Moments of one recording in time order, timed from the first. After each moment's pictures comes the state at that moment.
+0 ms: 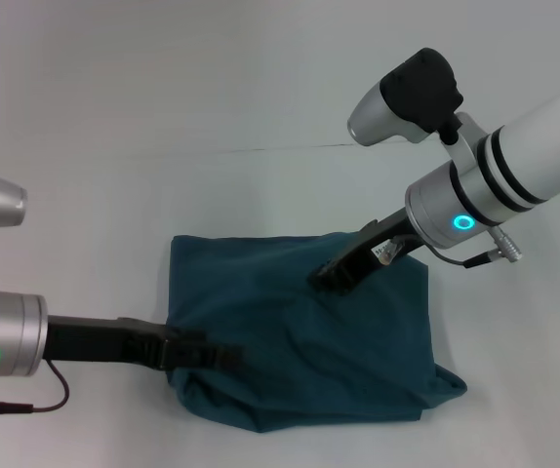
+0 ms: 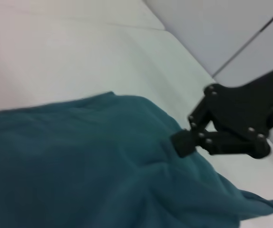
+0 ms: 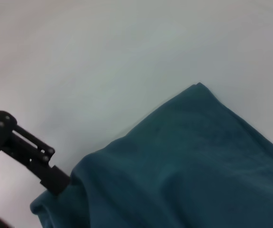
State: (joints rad) left arm -0.55 -2.16 0.86 0.94 2.20 1.56 -2.14; right arm 0.84 2.07 -1.24 -0.88 -2.36 -1.29 2.34
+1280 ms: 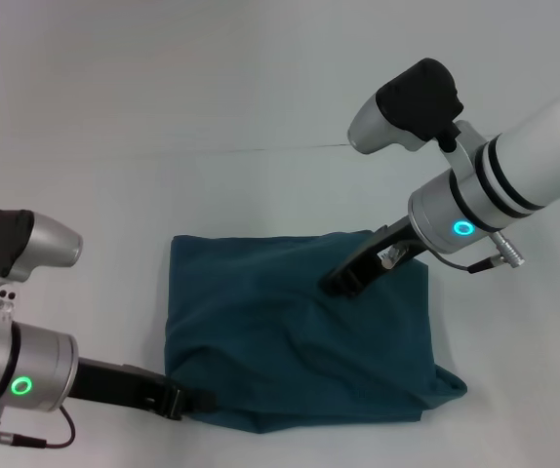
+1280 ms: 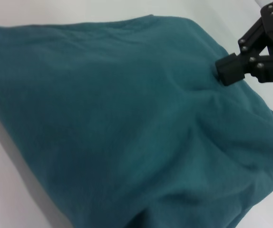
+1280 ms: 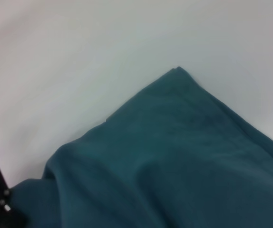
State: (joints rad) left arm -0.53 -2.17 1.04 0.93 2.31 1.45 -2.26; right arm 0.85 2.08 -1.23 -0.86 -2.43 -1.26 2.37
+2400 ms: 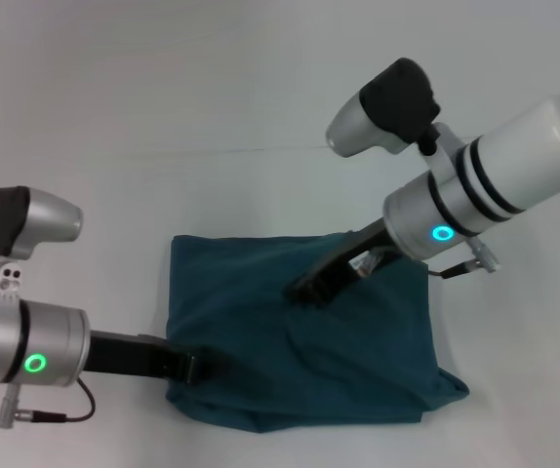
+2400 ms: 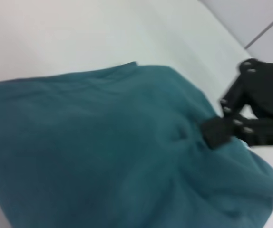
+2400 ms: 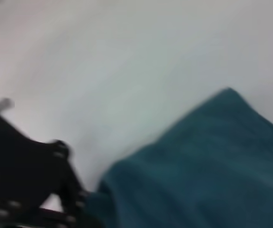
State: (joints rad) left arm -0.53 -2.17 1.07 0.95 2.20 1.40 -2.26; right arm 0.85 2.10 -1.26 -0.87 -2.32 -1.29 2.30
